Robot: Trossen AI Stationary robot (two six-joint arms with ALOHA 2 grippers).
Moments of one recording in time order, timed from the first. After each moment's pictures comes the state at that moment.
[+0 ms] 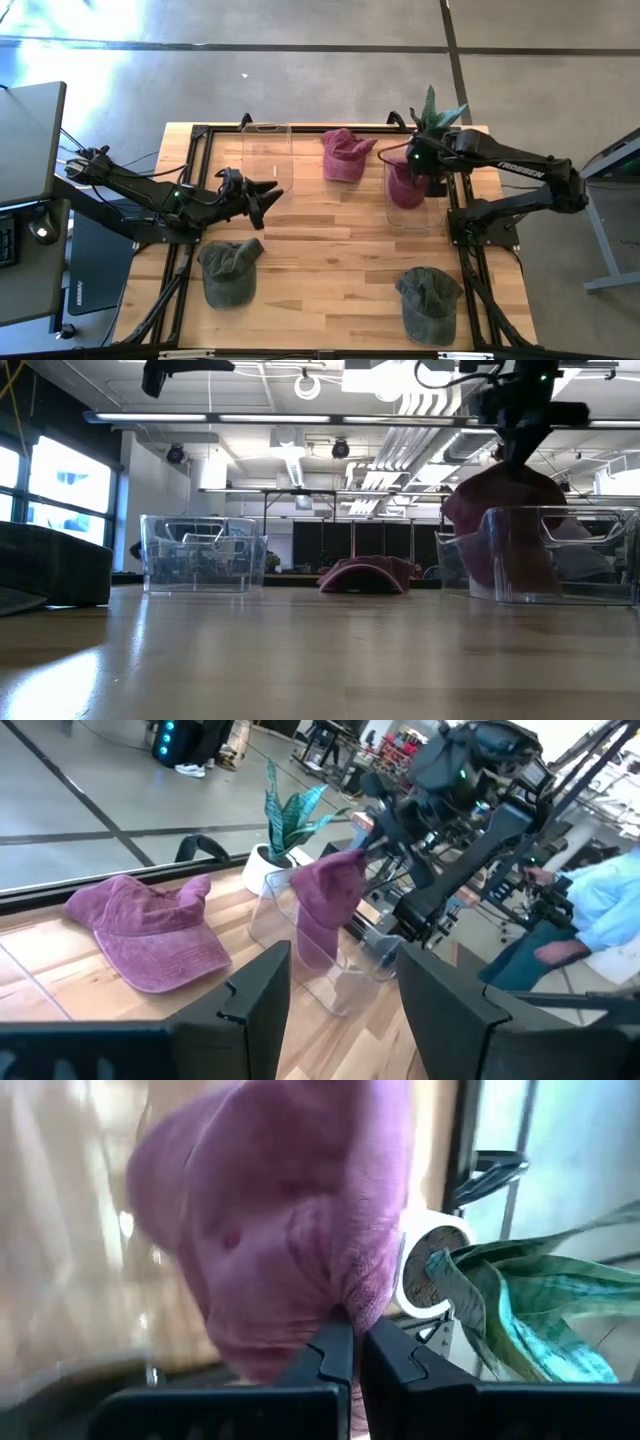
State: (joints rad) left arm -0.37 0.94 0.78 0.00 -0.82 -0.66; right arm -0.36 1.17 1.16 -1.33 0.41 -0.34
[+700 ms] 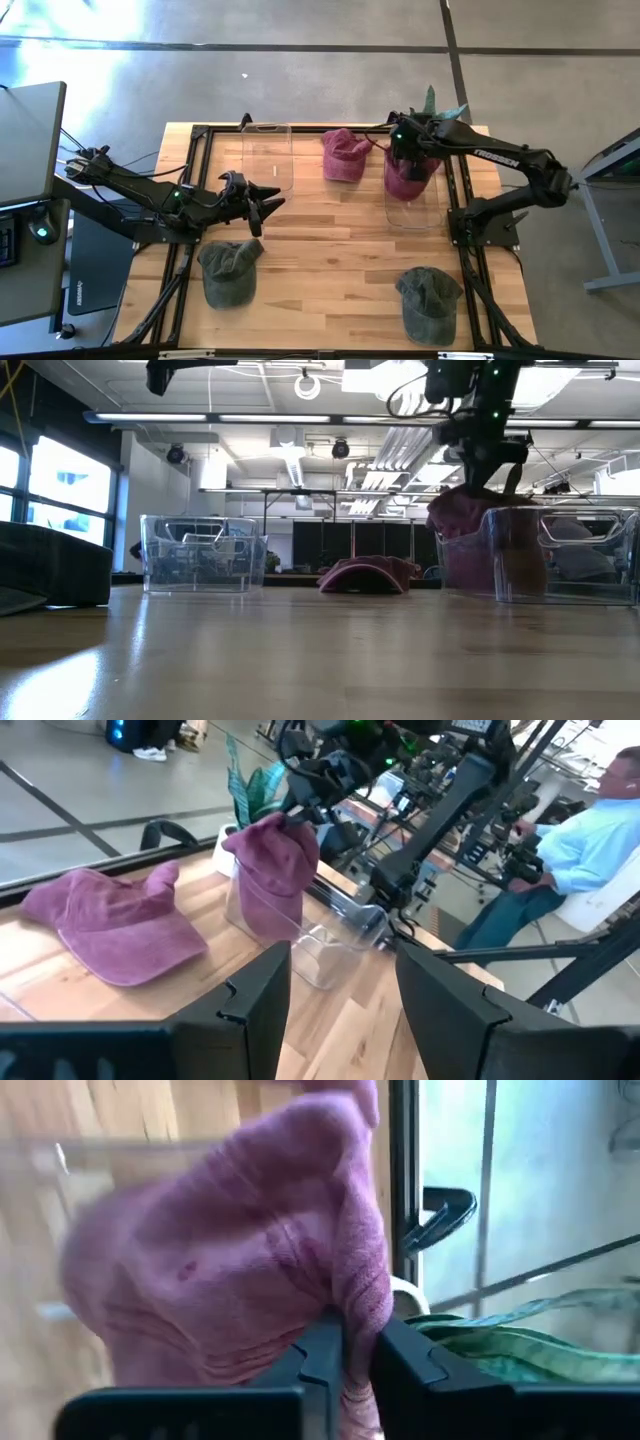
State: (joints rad) left arm -0.37 0.94 0.78 0.00 -0.71 -0.61; right arm -0.51 1.33 1.16 -1.07 0.42 -0.51
